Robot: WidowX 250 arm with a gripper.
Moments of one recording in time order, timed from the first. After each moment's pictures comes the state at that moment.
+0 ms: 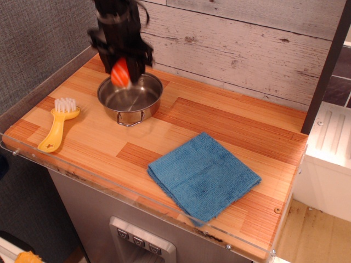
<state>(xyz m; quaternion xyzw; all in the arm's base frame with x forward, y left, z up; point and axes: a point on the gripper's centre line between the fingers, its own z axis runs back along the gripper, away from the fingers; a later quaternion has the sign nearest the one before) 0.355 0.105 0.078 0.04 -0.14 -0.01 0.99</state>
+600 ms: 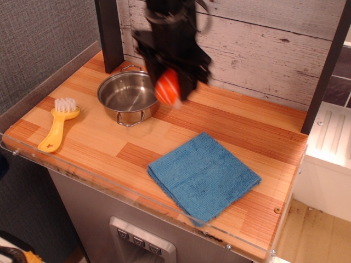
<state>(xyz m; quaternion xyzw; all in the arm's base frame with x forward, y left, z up) 0.300 -0.025 0.104 0.01 -0.13 -0.10 0.99</state>
